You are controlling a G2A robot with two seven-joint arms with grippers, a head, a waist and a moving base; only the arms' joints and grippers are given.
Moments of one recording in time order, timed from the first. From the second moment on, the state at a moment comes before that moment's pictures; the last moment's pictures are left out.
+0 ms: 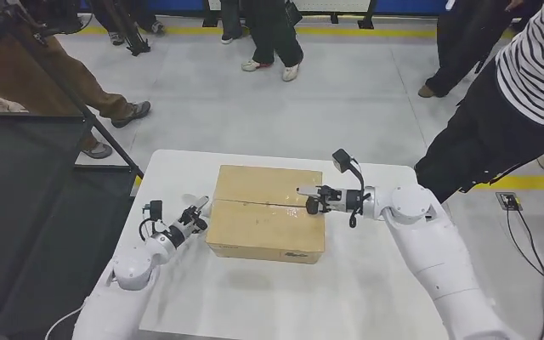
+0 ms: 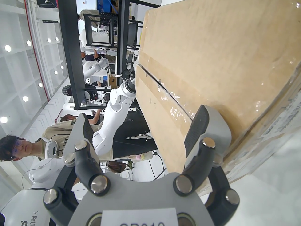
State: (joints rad) left arm 0.93 -1.15 -1.32 -1.09 -0.18 -0.09 -0.49; right arm -0.51 -1.30 1.15 -0.92 0.12 -0.21 1.17
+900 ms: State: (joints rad) left arm 0.83 -1.19 -1.37 -0.93 -0.54 -0.14 -0.51; right arm -0.50 -1.29 1.13 -0.89 0.16 -0.22 1.17
